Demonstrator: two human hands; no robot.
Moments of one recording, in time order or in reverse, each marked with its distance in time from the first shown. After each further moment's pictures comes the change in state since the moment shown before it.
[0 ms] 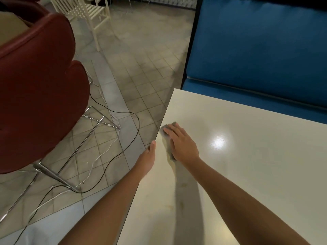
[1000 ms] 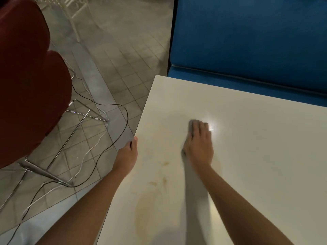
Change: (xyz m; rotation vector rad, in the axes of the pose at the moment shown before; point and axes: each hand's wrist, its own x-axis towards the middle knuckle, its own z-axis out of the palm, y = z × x) left_hand -0.032 -0.029 0.004 0.222 0.214 0.119; right_hand -0.089 0.034 -0.025 -0.143 0.180 0.561
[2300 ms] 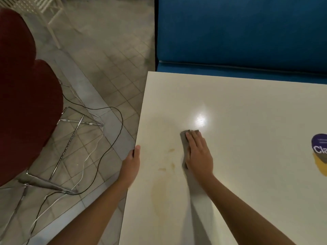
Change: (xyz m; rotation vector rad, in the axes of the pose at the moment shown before) left_hand -0.036 -0.028 -0.014 -0.118 -0.158 0.004; right_hand -0.081 -0.010 -0.016 0.049 -0.012 -0.076
